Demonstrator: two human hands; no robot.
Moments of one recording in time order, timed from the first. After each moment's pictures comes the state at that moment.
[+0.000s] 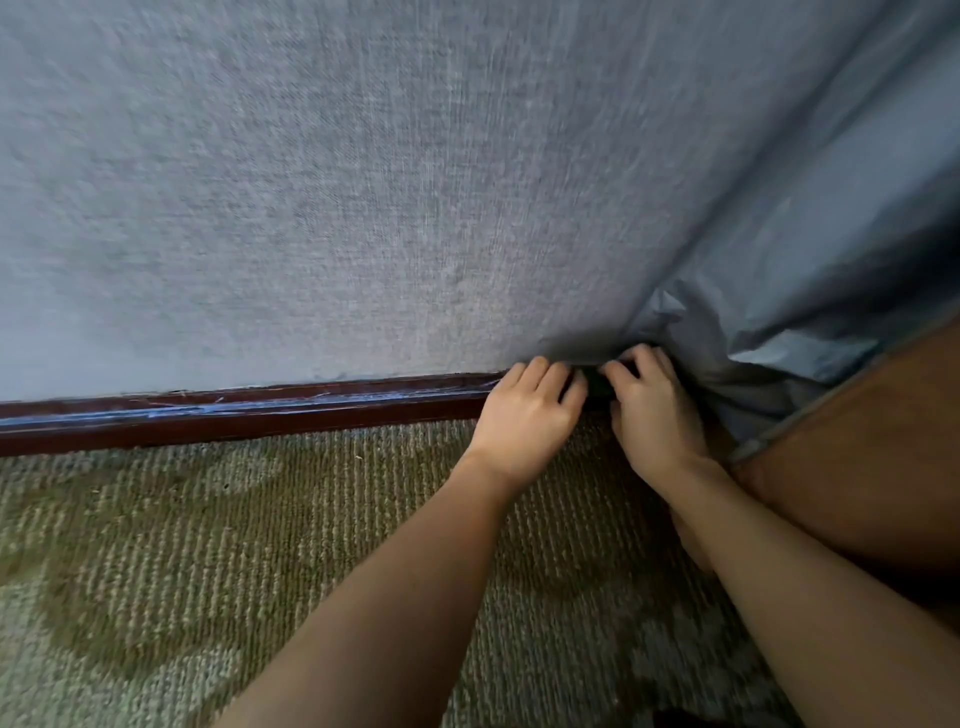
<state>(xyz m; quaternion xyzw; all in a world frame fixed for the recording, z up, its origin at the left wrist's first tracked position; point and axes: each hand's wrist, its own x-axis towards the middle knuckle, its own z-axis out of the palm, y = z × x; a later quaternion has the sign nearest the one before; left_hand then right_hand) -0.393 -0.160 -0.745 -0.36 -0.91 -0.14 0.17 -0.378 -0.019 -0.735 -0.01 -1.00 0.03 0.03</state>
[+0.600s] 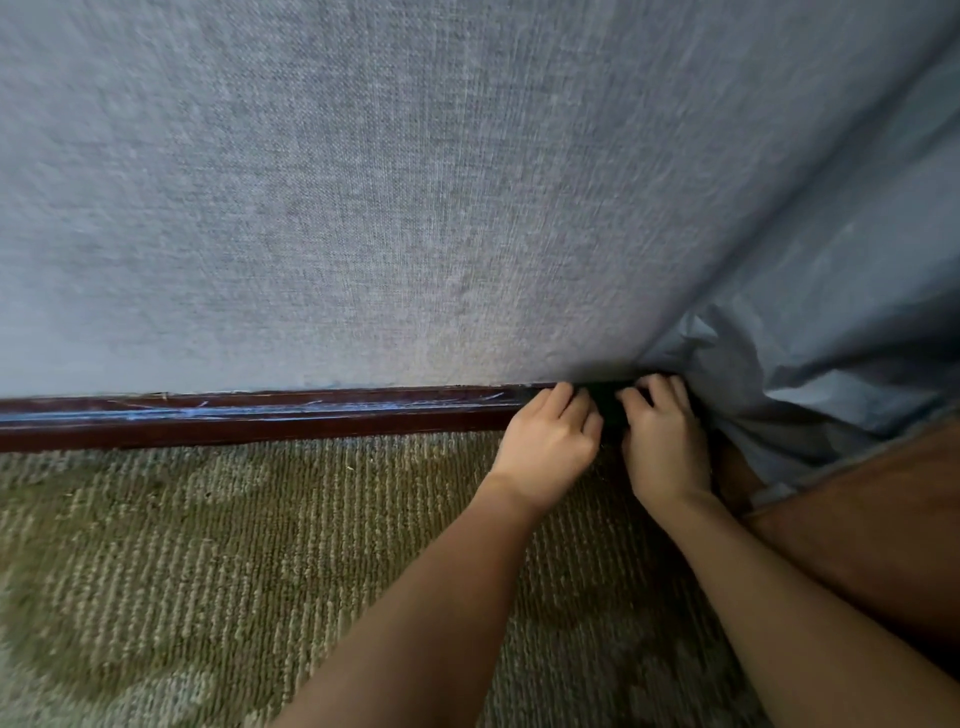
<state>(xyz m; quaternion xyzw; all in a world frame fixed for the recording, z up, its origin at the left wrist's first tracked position) -0.401 -0.136 -0.773 -0.37 -0.90 -0.14 0.20 -0.382 -0.014 -0.757 -0.05 -1.00 0.04 0.05</state>
